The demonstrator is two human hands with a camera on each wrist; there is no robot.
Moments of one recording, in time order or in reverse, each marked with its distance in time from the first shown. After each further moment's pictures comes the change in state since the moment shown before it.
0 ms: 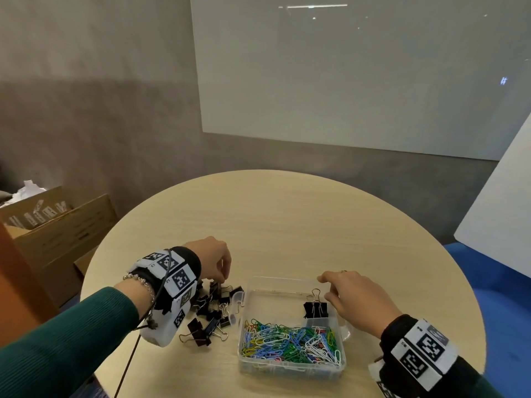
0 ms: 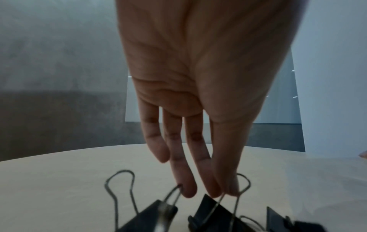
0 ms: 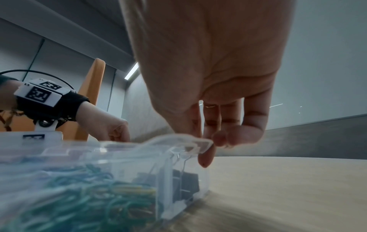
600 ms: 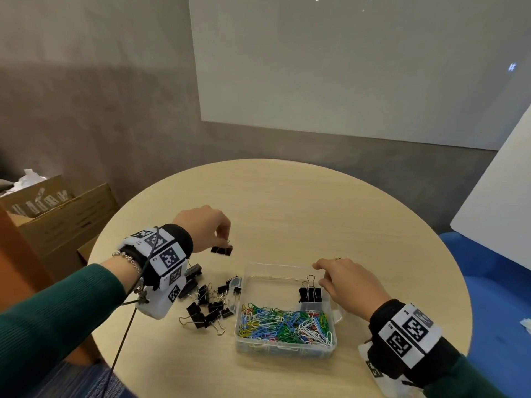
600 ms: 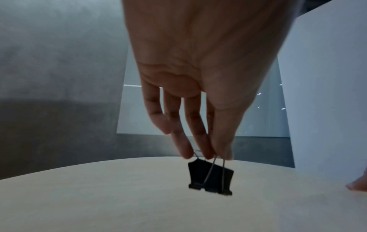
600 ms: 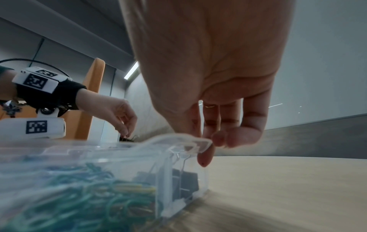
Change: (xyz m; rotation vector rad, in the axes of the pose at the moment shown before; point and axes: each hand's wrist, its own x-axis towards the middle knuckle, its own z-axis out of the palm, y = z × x) left_hand -0.011 0.001 -0.023 0.061 0.269 -0.018; right_hand 0.001 -0.001 0.000 0.002 -0.013 -0.003
